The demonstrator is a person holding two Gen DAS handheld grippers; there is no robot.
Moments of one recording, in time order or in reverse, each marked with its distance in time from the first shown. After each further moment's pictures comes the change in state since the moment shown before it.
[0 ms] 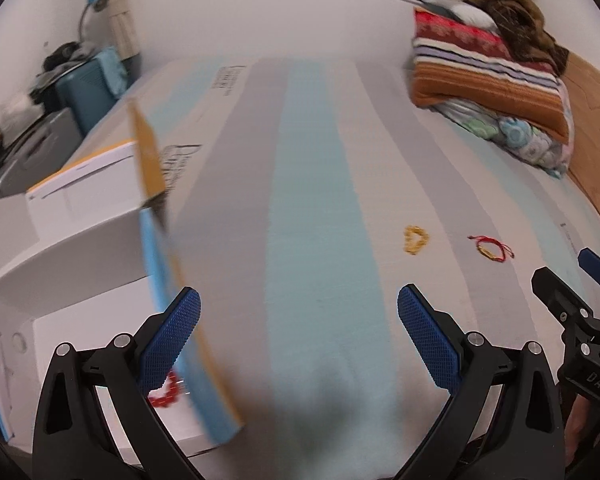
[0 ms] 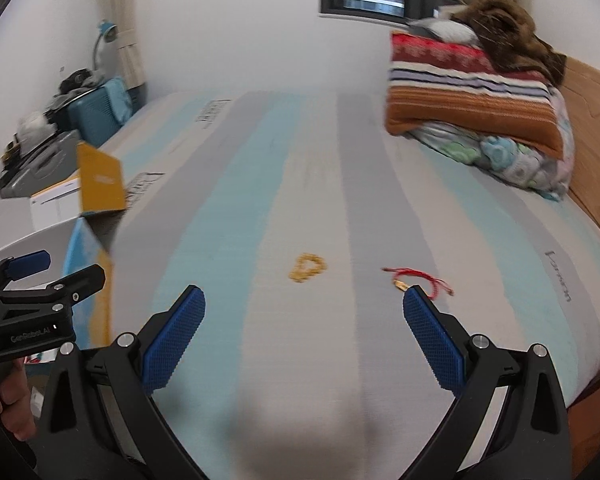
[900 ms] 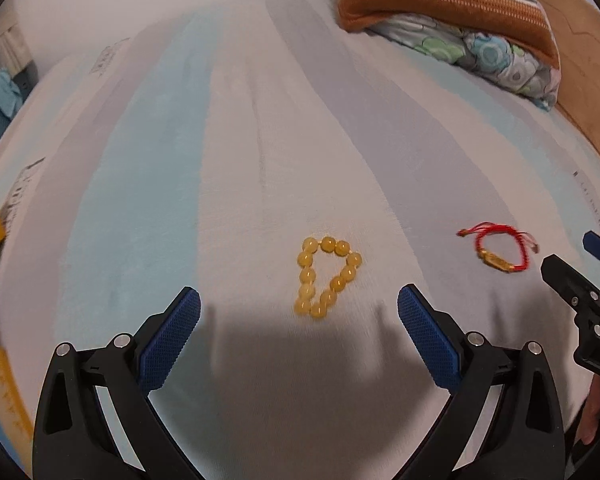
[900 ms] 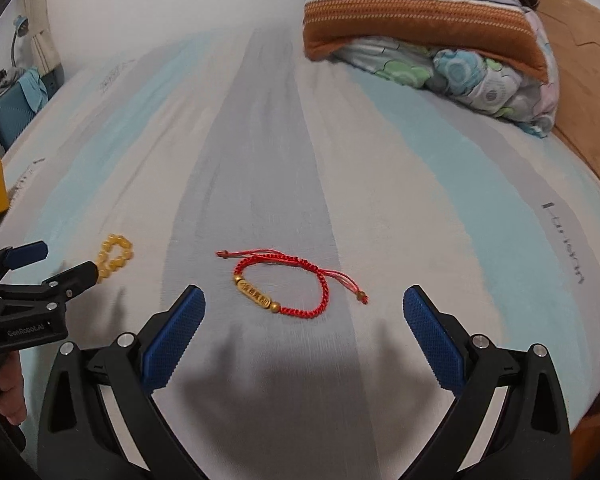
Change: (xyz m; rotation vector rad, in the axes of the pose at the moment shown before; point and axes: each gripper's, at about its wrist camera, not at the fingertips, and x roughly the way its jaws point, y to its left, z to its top) left arm 0.219 -0.155 0.031 0.177 0.147 -0.114; right arm 0.181 -0.163 -0.015 0.089 0.178 -0.112
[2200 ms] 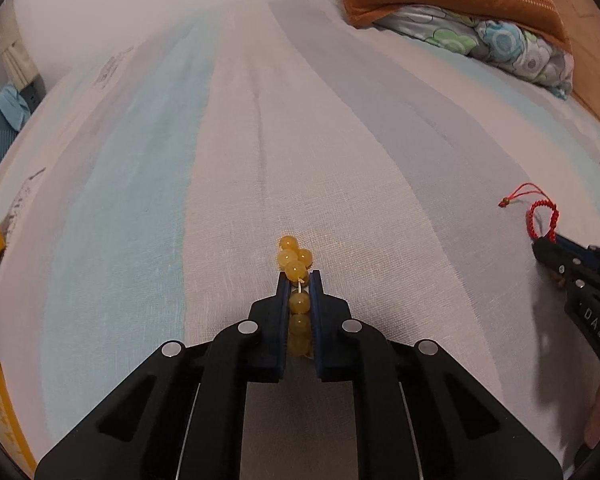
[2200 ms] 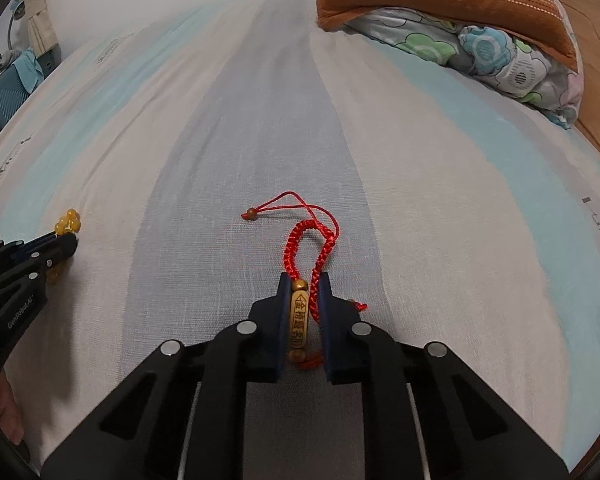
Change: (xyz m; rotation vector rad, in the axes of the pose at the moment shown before) left arm 0.026 -0.002 -0.002 0.011 -0.030 0.068; right arm 0.057 0.016 -0.008 -0.004 0.054 0.004
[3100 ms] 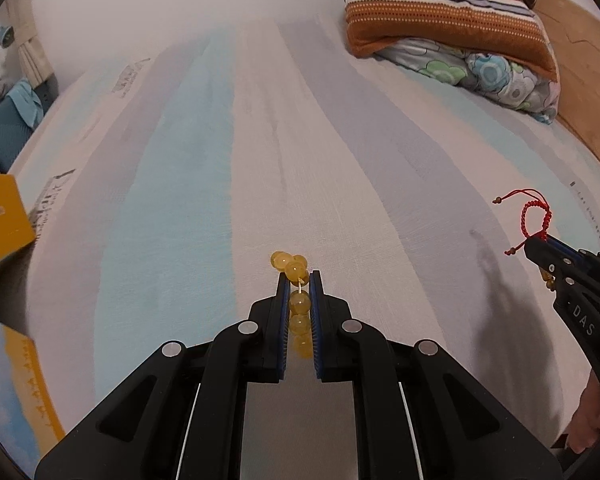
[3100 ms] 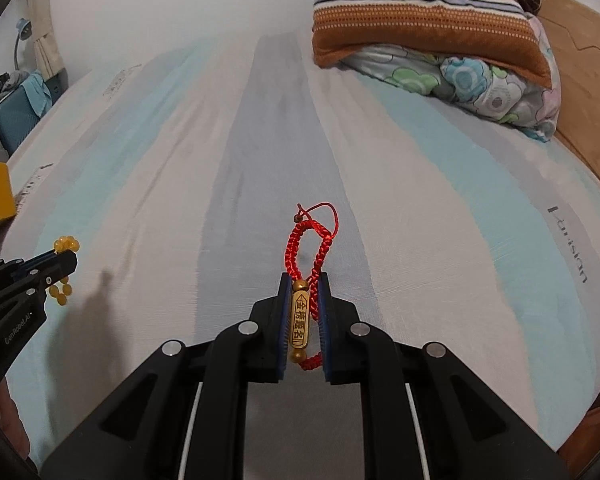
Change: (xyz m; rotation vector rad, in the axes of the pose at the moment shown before) left arm -0.085 0.020 -0.005 -0.032 -0.049 -0.015; right arm -0.079 0.013 0.005 0.022 -0.087 -0.002
